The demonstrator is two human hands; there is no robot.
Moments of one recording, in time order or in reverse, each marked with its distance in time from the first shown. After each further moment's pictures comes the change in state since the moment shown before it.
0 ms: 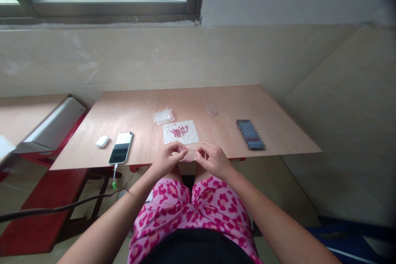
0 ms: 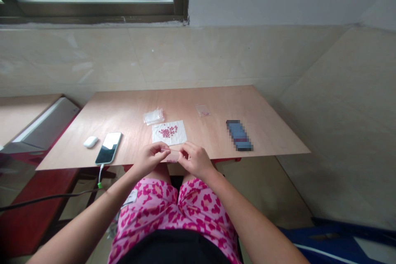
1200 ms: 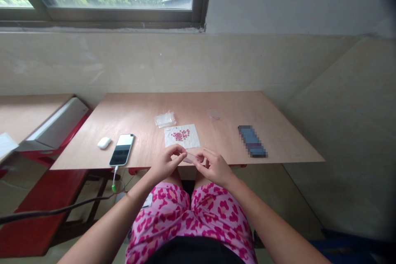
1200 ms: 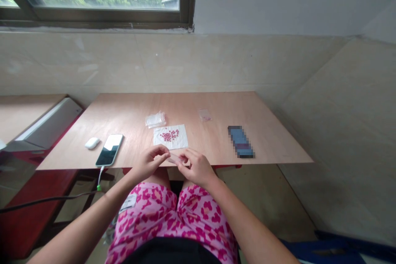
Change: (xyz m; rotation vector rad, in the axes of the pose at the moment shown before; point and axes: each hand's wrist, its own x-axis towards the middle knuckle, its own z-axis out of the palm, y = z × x) left_hand -0.003 -0.003 -0.009 0.095 -0.030 0.103; right_hand -0.005 0.004 0.002 0.071 -0.065 0.028
